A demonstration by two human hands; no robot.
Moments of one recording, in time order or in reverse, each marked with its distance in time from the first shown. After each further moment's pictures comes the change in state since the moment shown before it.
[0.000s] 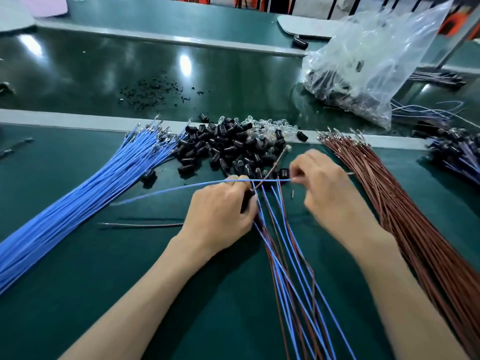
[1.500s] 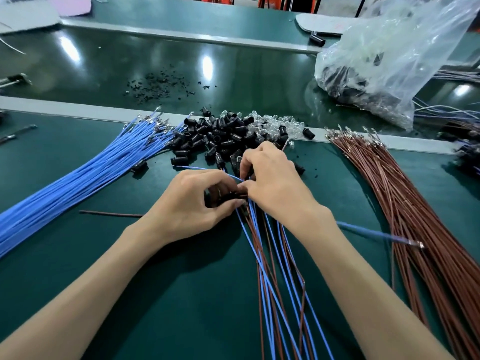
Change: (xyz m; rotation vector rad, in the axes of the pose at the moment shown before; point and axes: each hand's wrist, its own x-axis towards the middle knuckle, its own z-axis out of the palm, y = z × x) left_hand 0.001 -0.024 -0.015 -0.395 -0.064 0.050; right_hand 0.037 -0.017 0.040 0.178 -0.093 -0.014
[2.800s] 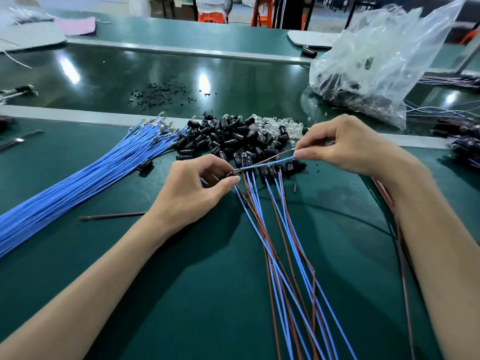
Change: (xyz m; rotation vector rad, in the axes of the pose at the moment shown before) left_hand -0.002 0.000 0.002 -0.191 0.159 -0.221; right_hand 0.001 0.061 -0.083 0.174 -0.064 -0.146
